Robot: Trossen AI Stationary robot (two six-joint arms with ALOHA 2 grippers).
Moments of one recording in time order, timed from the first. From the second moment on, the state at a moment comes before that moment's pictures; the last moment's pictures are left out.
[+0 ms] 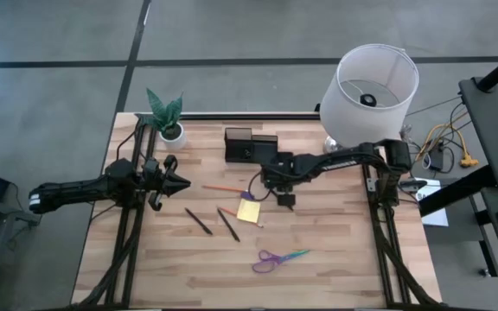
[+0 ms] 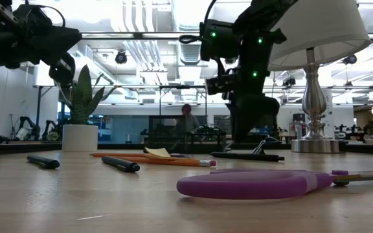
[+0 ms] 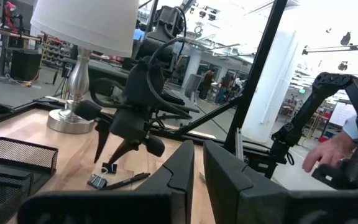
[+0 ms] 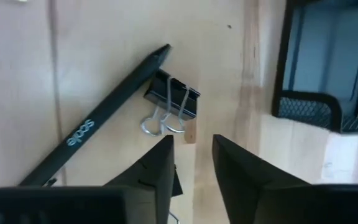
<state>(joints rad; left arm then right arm) 0.18 0.17 0.01 0.28 0.28 -0.33 -0.06 1.86 1.21 -0.70 0.26 -0.12</state>
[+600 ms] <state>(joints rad) 0.18 0.17 0.01 0.28 0.28 -0.33 -0.03 1.86 1.21 -0.65 0.26 -0.31</state>
